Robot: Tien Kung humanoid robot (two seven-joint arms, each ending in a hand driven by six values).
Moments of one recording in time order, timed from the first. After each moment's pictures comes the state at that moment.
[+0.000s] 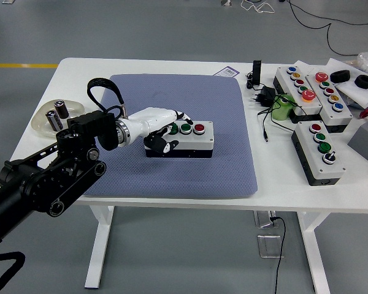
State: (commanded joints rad) left arm -0.80 0.17 -0.82 -1.08 1.96 -0.26 0.01; right arm 0.14 -0.17 0.33 0.18 -0.48 -0.28 -0.06
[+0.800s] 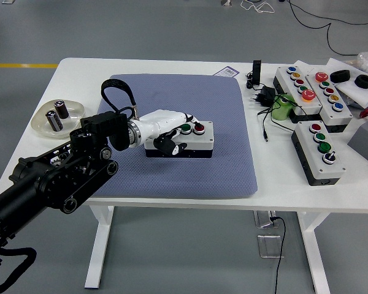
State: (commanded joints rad) left arm -0.84 0.11 -0.78 -0.99 1.95 -0.27 0.01; right arm 0.14 -0.17 0.33 0.18 -0.49 -0.28 -0.06
